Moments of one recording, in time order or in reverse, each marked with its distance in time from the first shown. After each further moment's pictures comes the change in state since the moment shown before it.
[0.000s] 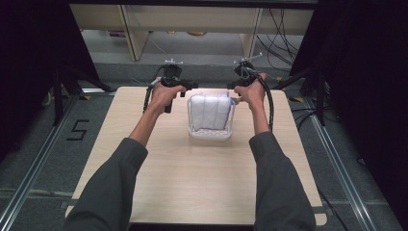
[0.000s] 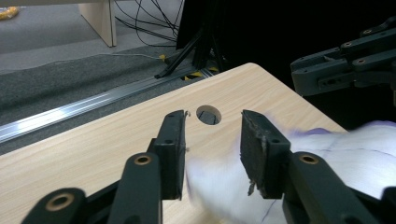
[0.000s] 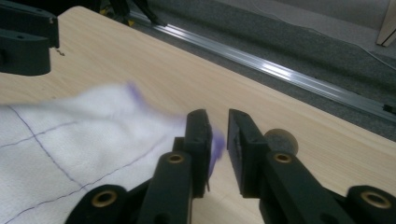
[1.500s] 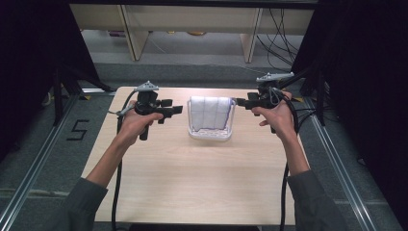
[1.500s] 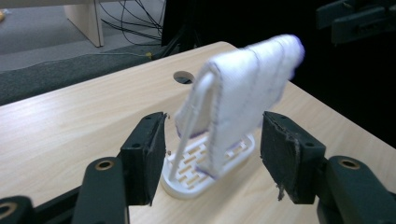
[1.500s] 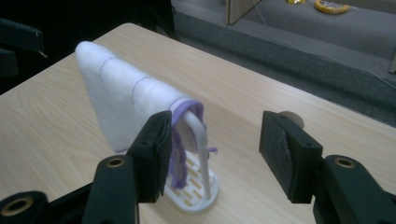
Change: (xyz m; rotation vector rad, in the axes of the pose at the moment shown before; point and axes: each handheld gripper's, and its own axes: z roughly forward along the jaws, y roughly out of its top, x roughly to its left) left arm -0.029 -0.071 -0.098 -0.019 -0.057 0.058; right arm 0.011 -0.069 -0.089 -0.134 0.094 -0.053
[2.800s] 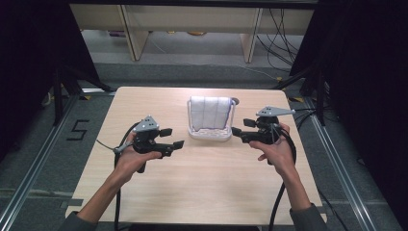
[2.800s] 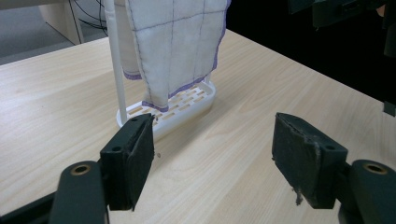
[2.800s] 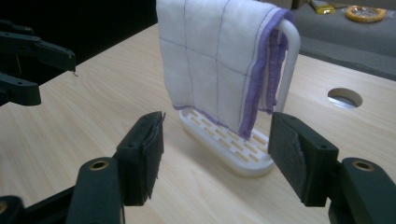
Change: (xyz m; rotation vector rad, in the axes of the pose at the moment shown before) left arm -0.048 -0.074 -0.024 0.020 -0.036 0.091; right arm 0.040 -0.077 -0.014 -0.084 0.092 -0.038
